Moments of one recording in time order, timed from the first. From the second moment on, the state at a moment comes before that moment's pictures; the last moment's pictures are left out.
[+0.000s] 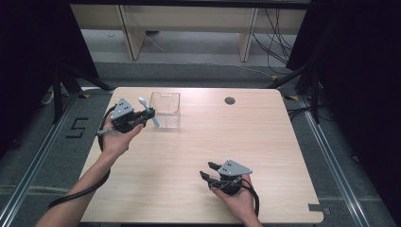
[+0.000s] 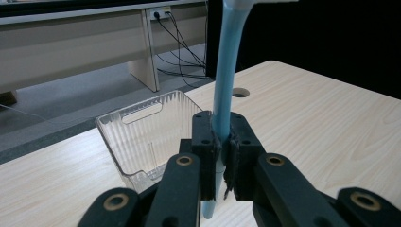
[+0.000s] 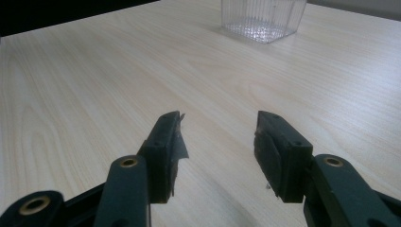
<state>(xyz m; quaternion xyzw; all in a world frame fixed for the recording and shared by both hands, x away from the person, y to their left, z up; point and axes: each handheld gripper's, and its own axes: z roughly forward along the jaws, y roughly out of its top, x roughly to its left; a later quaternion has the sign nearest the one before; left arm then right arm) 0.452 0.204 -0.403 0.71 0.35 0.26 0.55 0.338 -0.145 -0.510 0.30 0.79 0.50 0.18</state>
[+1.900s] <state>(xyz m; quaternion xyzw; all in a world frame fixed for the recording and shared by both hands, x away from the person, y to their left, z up) 0.482 0.215 -0.373 0.71 0.36 0.29 0.54 0.339 -0.146 -0.509 0.30 0.79 0.50 0.18</state>
